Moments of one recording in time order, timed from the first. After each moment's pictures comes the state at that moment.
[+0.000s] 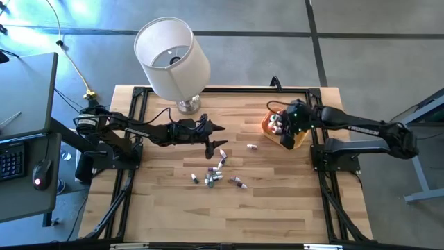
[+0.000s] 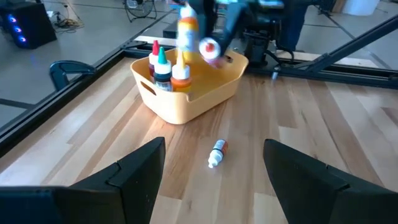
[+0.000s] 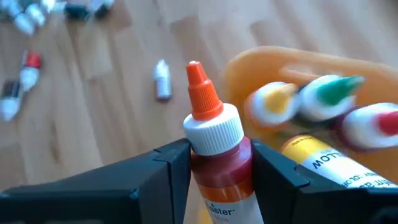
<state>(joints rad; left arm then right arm) 0.07 1.51 0.70 0.59 -0.12 -0.06 -0.43 0.94 0.68 -0.69 -0.11 0.03</state>
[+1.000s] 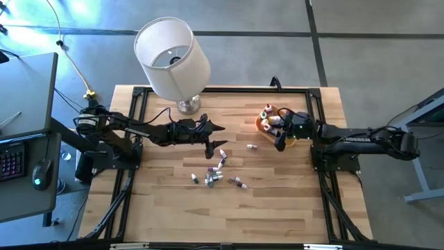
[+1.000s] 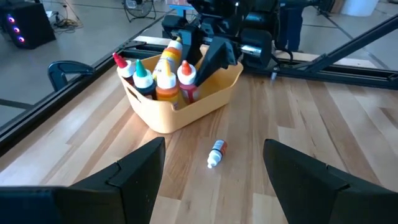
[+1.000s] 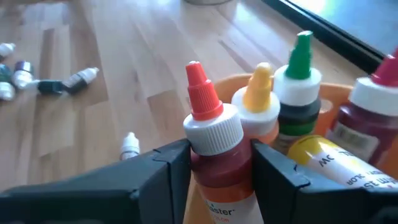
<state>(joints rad) 0.07 1.51 0.70 0.59 -0.11 -0.06 -0.43 0.91 0.20 0.19 -0.03 0.05</state>
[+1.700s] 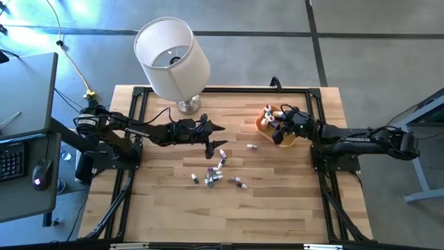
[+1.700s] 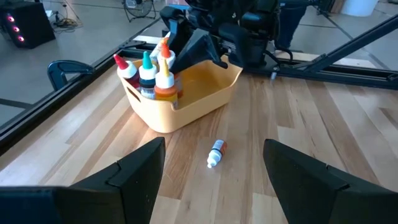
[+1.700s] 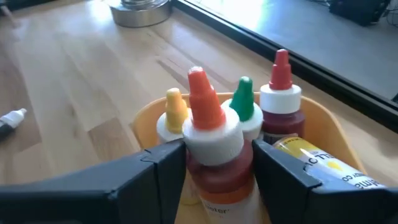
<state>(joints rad) 0.07 1.51 0.70 0.59 -0.11 -0.06 -0.43 0.91 0.20 0.24 0.19 0.16</state>
